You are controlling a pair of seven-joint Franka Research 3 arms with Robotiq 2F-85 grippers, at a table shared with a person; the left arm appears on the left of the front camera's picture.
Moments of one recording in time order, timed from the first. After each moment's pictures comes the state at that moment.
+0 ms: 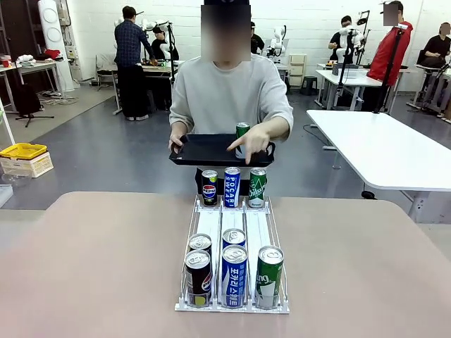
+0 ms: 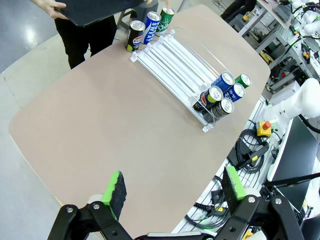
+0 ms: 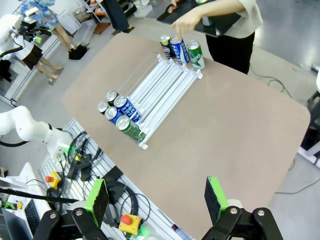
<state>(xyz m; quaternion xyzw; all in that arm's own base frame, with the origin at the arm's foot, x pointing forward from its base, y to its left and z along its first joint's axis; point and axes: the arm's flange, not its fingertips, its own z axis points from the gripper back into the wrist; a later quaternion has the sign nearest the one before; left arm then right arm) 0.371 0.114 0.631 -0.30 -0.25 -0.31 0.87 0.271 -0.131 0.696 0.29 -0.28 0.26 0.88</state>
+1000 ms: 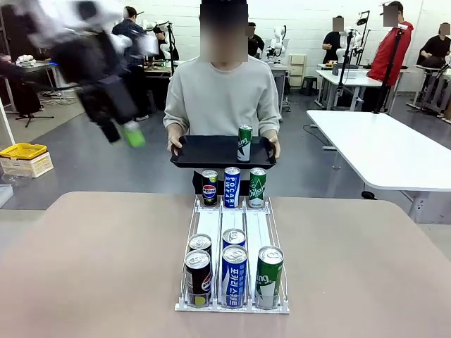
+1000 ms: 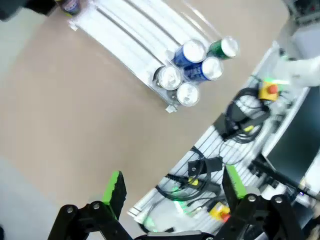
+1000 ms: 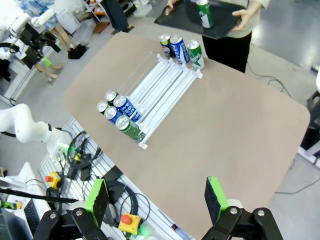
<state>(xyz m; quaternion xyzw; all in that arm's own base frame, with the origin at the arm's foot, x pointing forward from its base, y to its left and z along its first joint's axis) 0.363 -0.221 0.648 -0.12 -0.05 -0.35 0.93 0.271 -0.130 0.697 0.29 -0.28 0.26 0.88</state>
